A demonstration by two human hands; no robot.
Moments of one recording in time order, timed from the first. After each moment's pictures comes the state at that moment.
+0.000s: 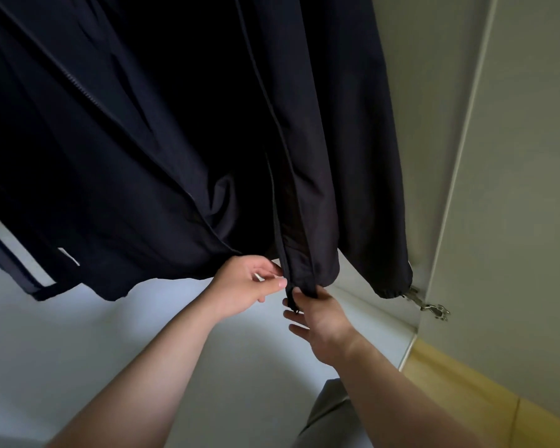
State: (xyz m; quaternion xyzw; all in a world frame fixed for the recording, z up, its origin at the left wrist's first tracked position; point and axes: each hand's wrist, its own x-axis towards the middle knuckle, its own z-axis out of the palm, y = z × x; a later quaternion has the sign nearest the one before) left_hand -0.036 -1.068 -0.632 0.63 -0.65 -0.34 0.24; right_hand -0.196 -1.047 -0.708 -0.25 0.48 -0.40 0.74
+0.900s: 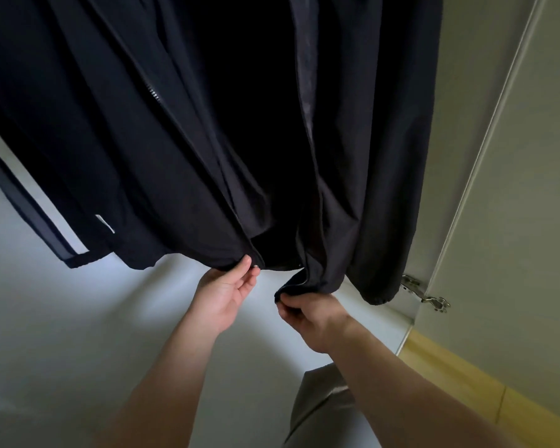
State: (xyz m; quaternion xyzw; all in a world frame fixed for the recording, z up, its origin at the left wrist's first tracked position) left_hand 0.002 -1.047 -0.679 0.50 -0.24 -0.58 0.59; right_hand -0.166 -1.045 -0.714 -0.10 0.47 -0.39 0.79
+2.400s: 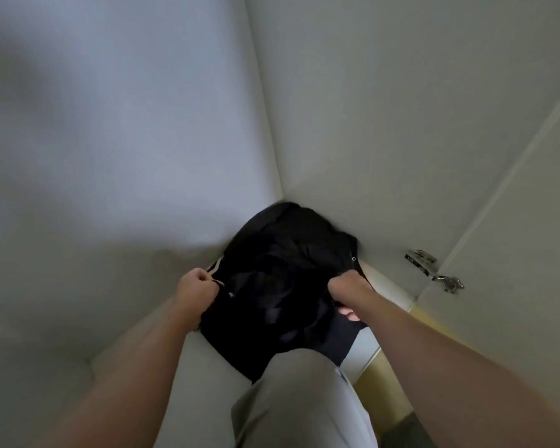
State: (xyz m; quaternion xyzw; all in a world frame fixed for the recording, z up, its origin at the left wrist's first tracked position) left_hand 0.079 -1.010 -0.802 0.81 -0.29 -0.35 0.36; right_hand -0.214 -1.083 -0.806 -0.42 0.73 -0.06 0.54
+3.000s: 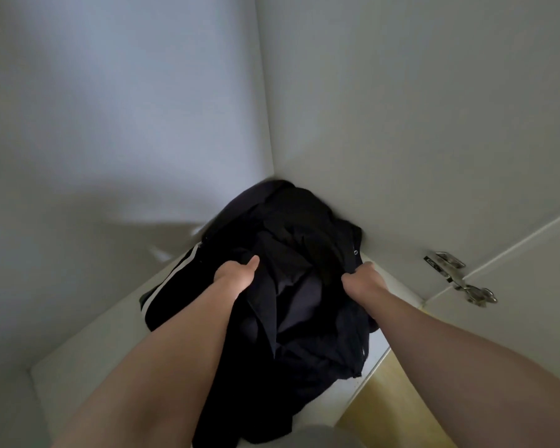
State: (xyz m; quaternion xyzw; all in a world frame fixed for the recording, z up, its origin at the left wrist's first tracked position) left_hand 0.037 -1.142 -0.919 0.87 -0.29 -0.40 0.07; right_hand -0.223 -1.159 -0.907 -0.46 0.78 -0.05 0.42
